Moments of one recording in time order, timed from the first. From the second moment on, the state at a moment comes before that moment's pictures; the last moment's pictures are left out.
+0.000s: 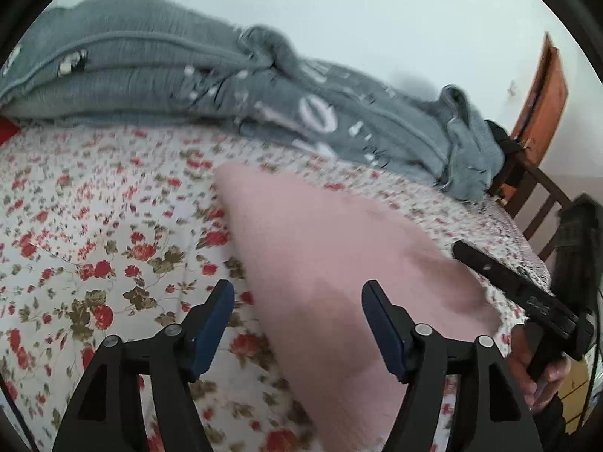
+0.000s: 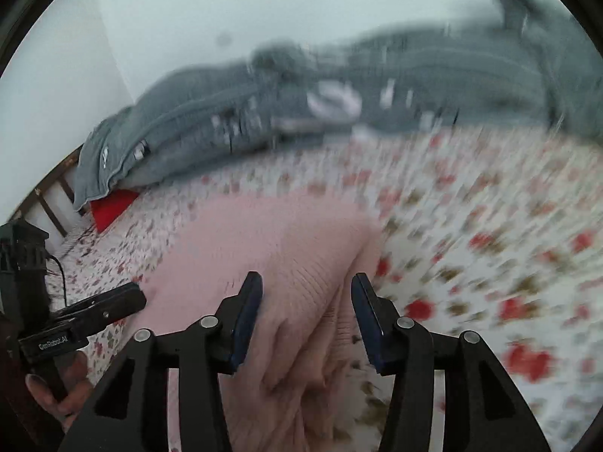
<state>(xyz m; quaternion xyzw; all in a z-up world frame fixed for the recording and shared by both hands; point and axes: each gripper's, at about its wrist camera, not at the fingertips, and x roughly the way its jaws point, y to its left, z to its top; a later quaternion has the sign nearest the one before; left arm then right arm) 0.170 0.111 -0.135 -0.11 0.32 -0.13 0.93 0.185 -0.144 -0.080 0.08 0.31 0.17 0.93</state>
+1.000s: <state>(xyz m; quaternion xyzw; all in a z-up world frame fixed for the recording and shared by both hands) 0.136 0.079 -0.160 -0.08 0.31 -0.14 0.94 0.144 -0.153 -0.112 0.05 0.34 0.22 0.91</state>
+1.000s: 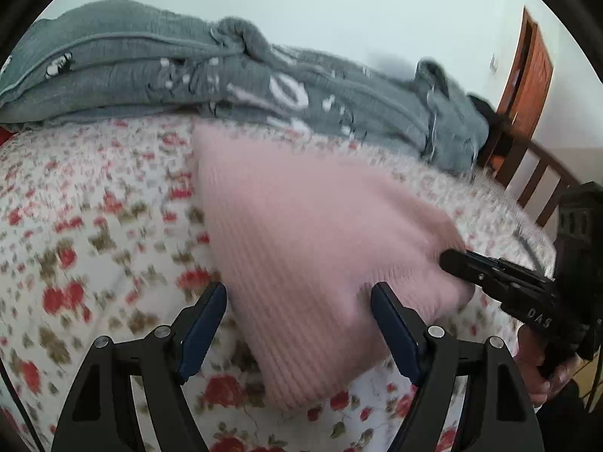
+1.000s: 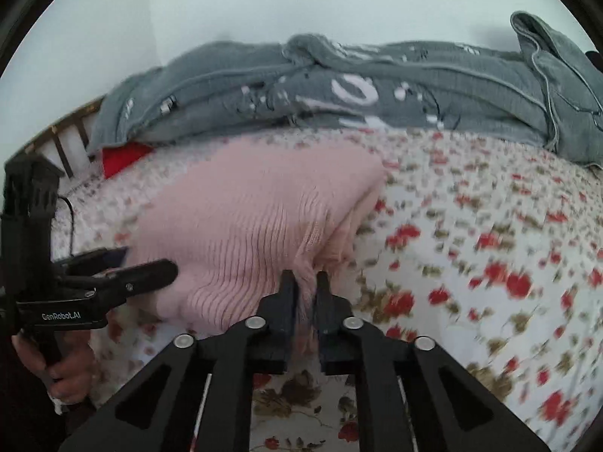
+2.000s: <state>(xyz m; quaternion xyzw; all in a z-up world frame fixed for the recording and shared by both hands) 0.275 0.093 -0.163 -0.21 0.39 -0.19 0.88 0.260 -0.170 -0.143 0.17 0.41 0.22 0.87</state>
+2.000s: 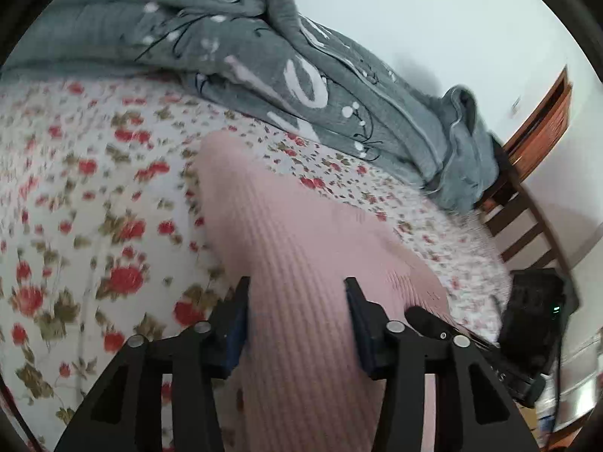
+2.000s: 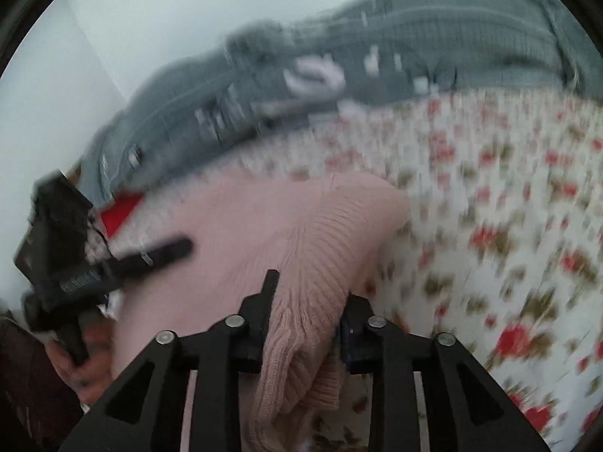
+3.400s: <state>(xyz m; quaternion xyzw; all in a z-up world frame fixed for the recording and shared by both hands) 0.313 0.053 -0.163 -0.14 0.41 -0.13 0.89 0.301 -0.179 -0.155 0.20 0.47 0.21 0.83</state>
